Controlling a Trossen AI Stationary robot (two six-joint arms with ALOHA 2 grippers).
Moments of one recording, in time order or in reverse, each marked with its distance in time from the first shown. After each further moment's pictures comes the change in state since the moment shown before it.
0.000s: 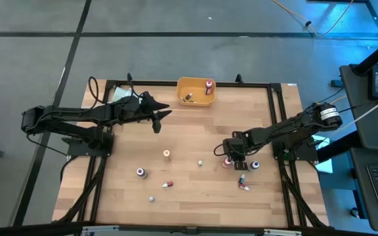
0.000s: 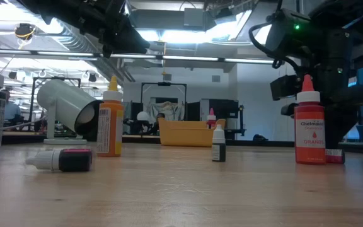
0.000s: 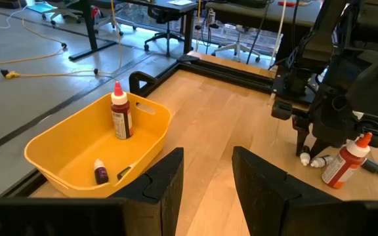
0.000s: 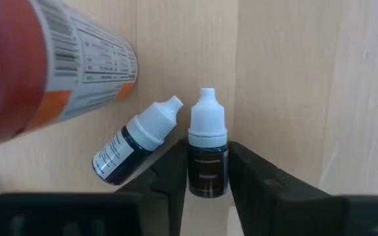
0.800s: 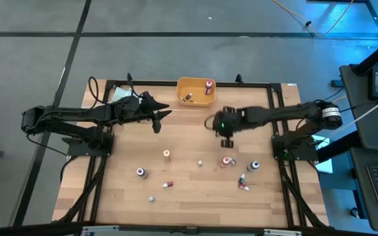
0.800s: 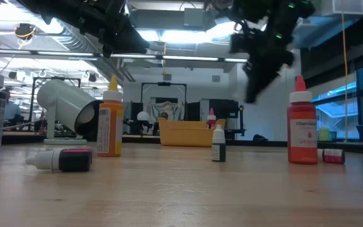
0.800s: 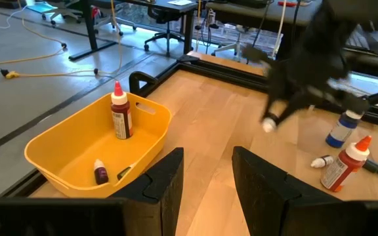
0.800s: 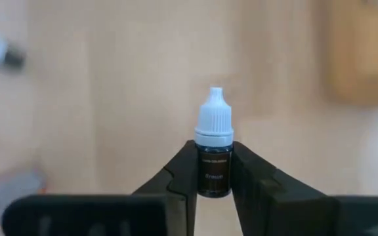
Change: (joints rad) left arm 0.000 0.000 0.000 0.000 0.000 0.000; right arm -0.242 -0.044 0.377 -0.183 0.145 -0.218
